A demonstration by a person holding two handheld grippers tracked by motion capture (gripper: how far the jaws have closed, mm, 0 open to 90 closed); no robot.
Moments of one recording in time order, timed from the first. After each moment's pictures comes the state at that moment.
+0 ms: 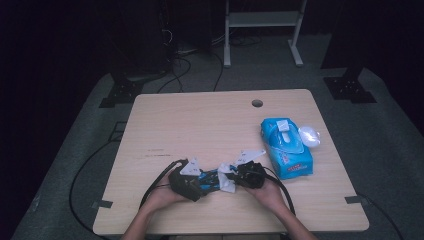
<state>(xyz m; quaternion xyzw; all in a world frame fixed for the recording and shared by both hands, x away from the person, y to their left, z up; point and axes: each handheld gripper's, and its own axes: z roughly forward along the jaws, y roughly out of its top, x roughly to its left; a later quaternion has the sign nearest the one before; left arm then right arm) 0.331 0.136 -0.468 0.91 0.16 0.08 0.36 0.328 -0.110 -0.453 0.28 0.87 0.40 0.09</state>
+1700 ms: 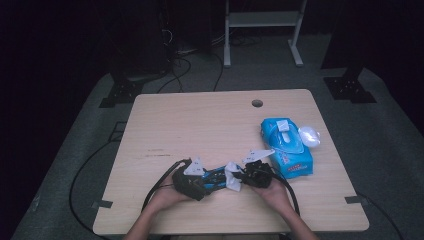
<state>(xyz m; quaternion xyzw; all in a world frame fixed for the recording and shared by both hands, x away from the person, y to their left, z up) 0.332 0.127 -0.469 0.91 0.15 0.09 0.37 0.331 -0.131 -0.459 0.32 0.85 0.41 0.08</state>
